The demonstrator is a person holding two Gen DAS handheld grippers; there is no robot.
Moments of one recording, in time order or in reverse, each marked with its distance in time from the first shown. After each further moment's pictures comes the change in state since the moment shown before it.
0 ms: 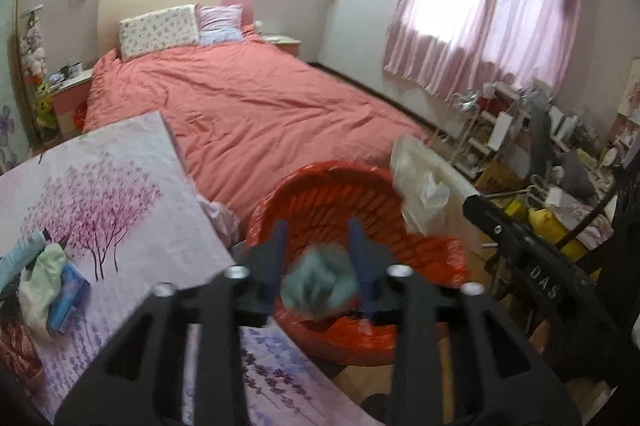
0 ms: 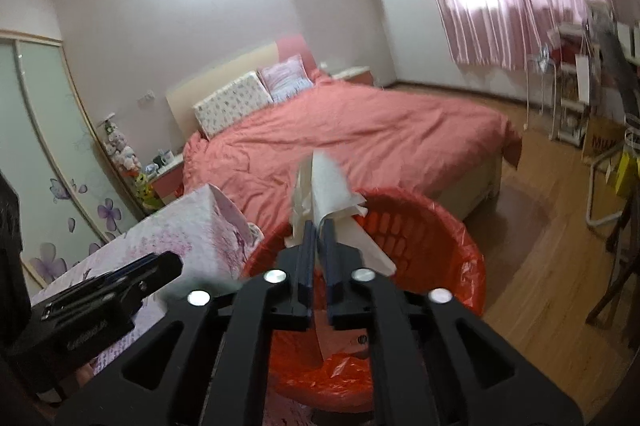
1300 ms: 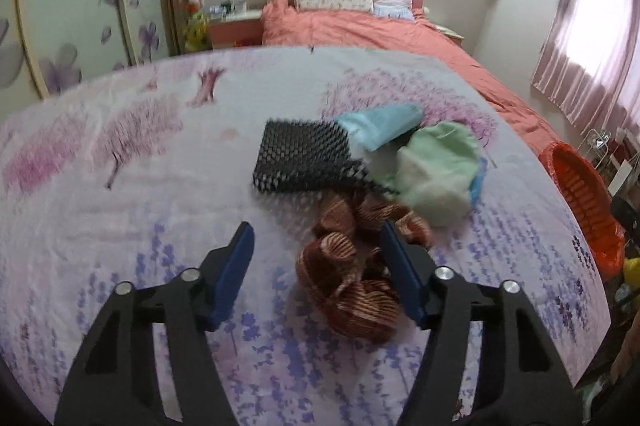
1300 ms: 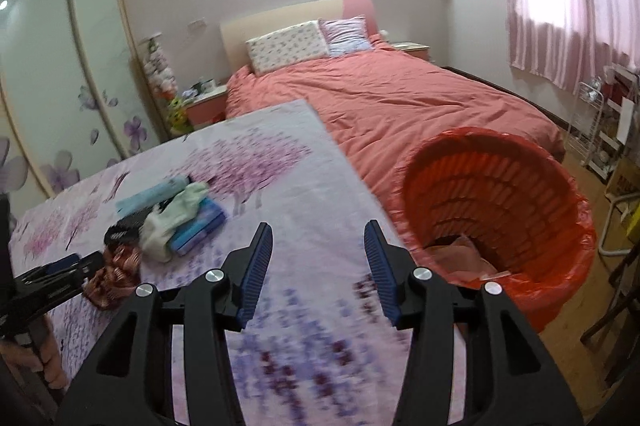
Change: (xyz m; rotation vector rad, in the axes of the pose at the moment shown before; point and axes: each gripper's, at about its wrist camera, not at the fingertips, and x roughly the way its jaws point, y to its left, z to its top) left arm -0.132 0.279 -0.126 -0.299 0.070 0.416; right arm -0.016 0.154 -0.080 -0.250 0.131 0.070
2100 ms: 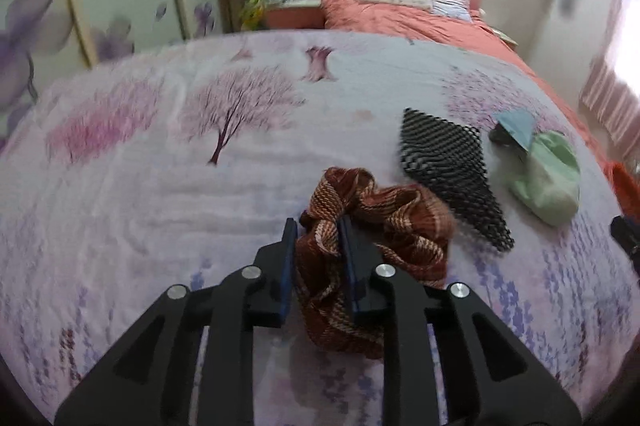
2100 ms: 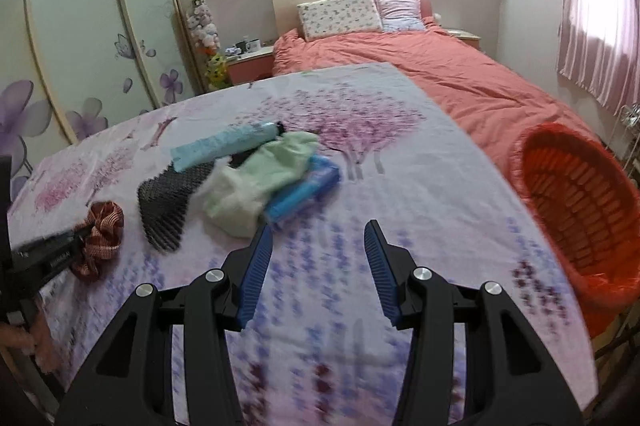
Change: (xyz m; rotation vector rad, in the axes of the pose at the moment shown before) left arm 0.002 0.084 -0.006 -0.111 0.027 0.162; right arm 0.045 0.098 -0.019 -0.107 0.106 0.108
